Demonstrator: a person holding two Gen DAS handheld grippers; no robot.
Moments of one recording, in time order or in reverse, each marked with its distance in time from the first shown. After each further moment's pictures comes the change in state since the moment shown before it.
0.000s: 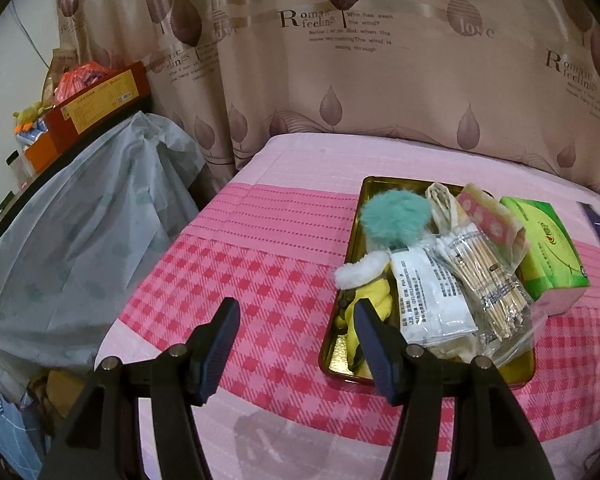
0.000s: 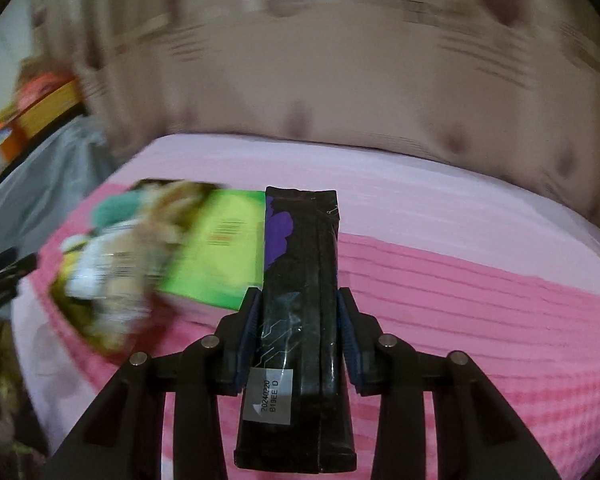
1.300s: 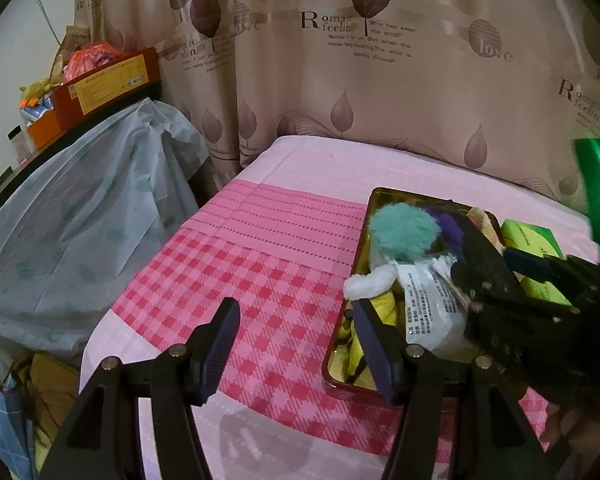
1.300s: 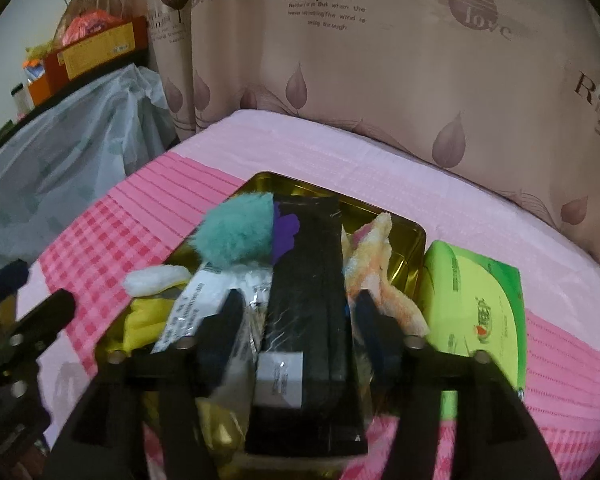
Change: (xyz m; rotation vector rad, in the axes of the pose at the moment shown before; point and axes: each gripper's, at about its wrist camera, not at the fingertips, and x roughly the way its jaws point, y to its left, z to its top) left arm 0.000 0.014 0.004 -0.087 -0.004 -0.029; right arm 0.076 0.165 0.039 -0.167 0.028 0.039
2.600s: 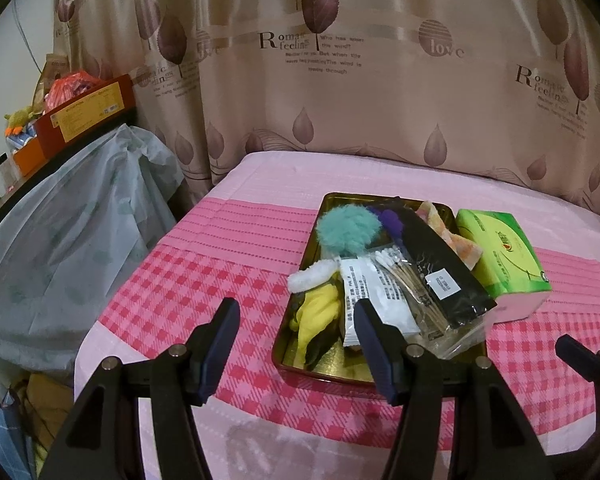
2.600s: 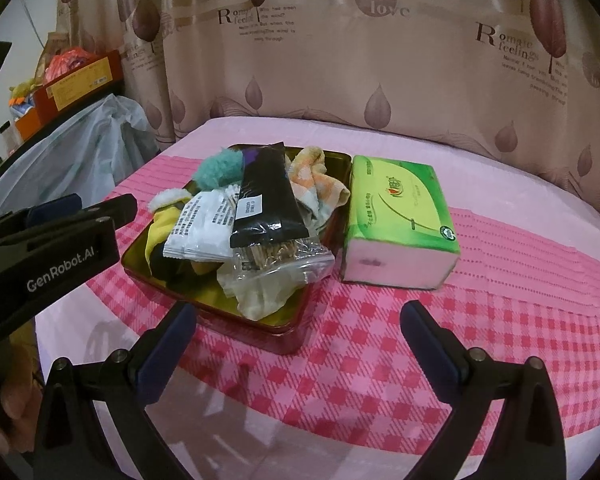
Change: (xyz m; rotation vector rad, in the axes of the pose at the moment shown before) left arm -0.028 -0.038 -0.015 0.075 -0.060 -0.049; right arm -0.081 -0.011 -0.090 0.161 -0.044 -0.071
